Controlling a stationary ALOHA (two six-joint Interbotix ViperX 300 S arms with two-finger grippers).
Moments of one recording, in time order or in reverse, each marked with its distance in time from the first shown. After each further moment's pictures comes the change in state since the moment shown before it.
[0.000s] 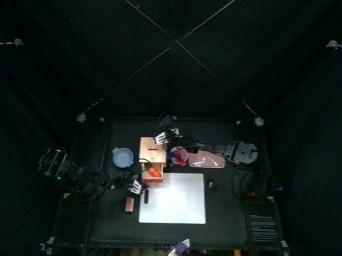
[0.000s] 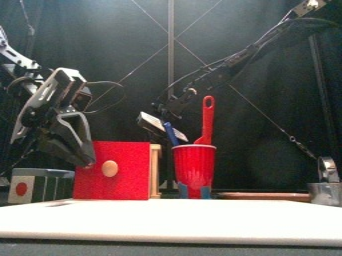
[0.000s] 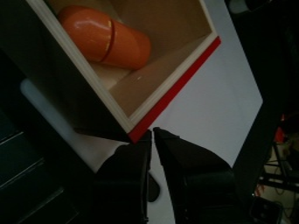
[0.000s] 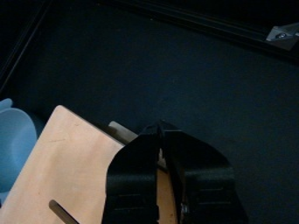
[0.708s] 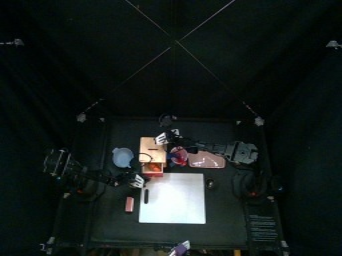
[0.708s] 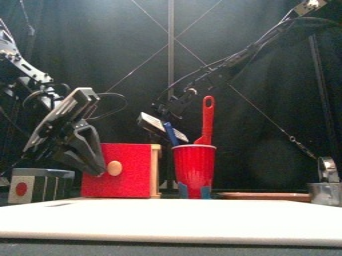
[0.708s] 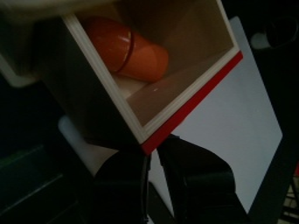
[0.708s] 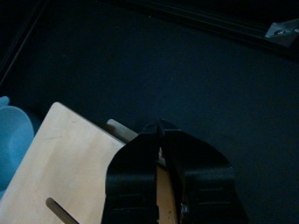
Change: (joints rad) left arm 0.103 0.052 -0.015 0.008 -0.060 0.008; right arm 0.009 0.000 0.008 0.000 0.008 0.002
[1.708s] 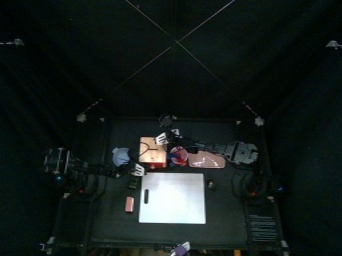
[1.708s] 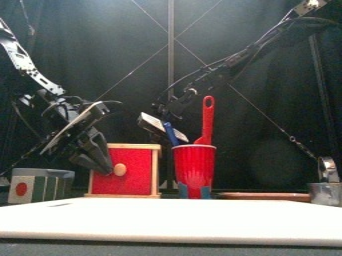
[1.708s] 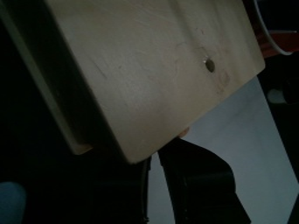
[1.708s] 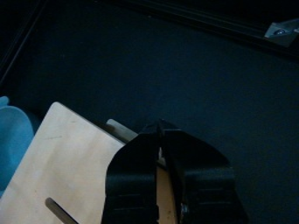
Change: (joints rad) left arm 0.183 0.000 0.000 0.095 -0.021 0.002; right arm 0.011 0.000 0.002 -0.003 0.005 0.000
